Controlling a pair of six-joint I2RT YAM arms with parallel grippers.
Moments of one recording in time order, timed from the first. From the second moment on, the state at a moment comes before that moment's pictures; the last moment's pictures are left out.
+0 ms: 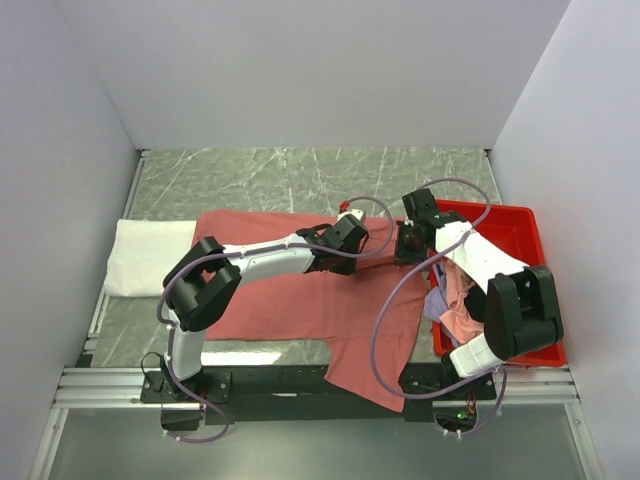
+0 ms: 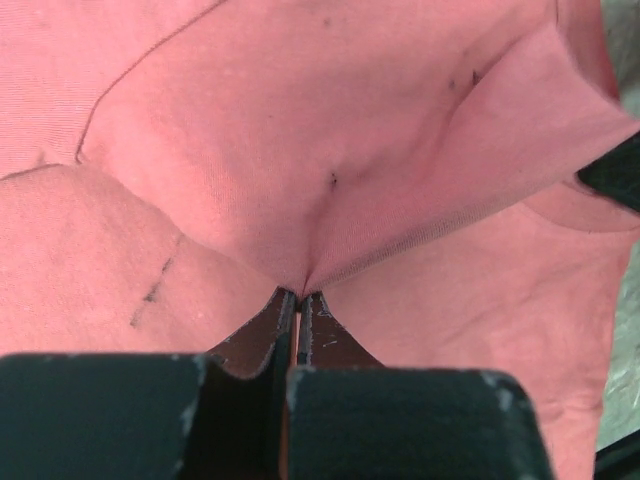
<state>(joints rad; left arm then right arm) -0.94 1.94 1.39 -0.35 -0.17 -0.63 0.26 1.51 0.99 -0.65 -0.01 0.42</state>
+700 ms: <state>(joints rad) -0.94 1.94 1.49 -0.67 -0.05 -0.46 0.31 1.28 0.84 -0.72 -0.01 0.41</state>
